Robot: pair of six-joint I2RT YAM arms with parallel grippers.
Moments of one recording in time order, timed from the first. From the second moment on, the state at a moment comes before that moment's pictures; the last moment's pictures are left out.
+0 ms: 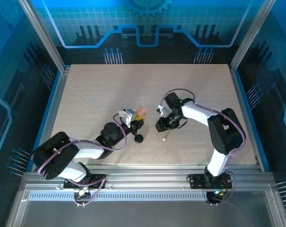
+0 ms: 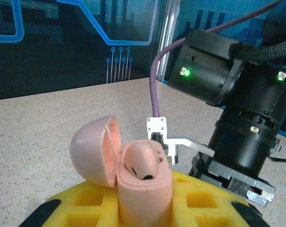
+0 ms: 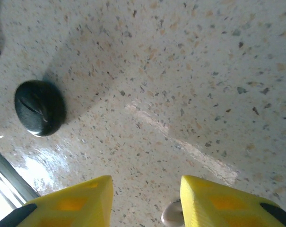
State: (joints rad) left arm -0.71 1.43 0.32 1.11 0.00 -0.16; right arm 0.48 1.78 1.11 -0.73 -0.47 0.10
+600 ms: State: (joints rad) left arm -0.71 1.44 0.32 1.06 -0.01 -0.15; right arm 0.50 1.85 1.13 -0.84 -0.42 0.01
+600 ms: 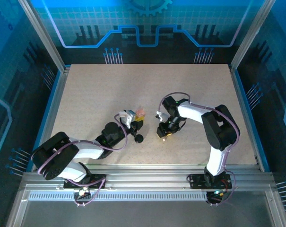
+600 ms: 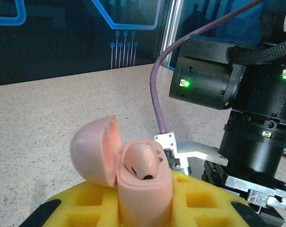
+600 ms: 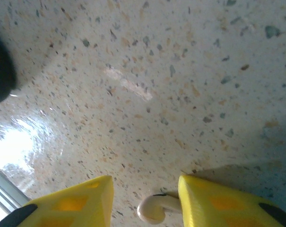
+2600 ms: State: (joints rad) left arm -0.71 1.36 0.32 0.91 -0.04 -0.14; right arm 0.69 1.87 1.19 -0.95 -0.02 -0.25
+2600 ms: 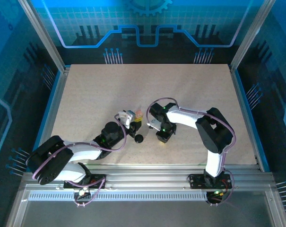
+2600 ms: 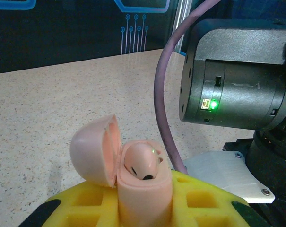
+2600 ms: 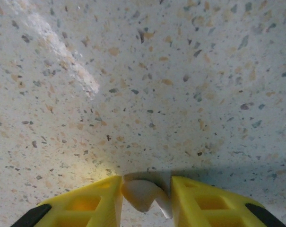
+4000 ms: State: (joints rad) left arm -0.78 1.75 0.39 1.19 0.08 0.04; right arm 0.59 1.24 0.93 -0.54 -0.17 0.12
